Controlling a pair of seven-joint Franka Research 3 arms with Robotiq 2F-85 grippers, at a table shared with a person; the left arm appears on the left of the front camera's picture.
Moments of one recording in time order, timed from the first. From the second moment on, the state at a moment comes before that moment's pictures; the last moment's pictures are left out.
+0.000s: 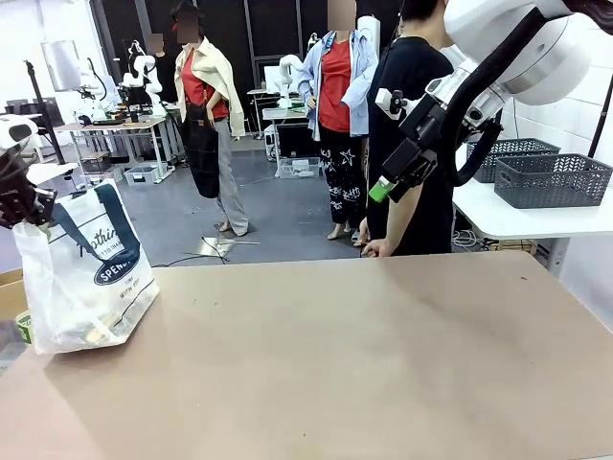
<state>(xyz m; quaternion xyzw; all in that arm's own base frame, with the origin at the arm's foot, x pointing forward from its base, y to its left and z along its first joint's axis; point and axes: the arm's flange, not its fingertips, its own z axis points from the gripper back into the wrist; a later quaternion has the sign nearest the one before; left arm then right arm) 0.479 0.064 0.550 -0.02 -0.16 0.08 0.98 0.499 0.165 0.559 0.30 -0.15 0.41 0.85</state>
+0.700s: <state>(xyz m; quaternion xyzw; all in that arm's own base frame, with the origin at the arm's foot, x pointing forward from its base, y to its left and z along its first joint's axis) 0.471 0.057 0.539 -0.04 -0.15 0.07 0.99 0.499 0.165 0.559 0.30 -0.15 0.41 0.85</state>
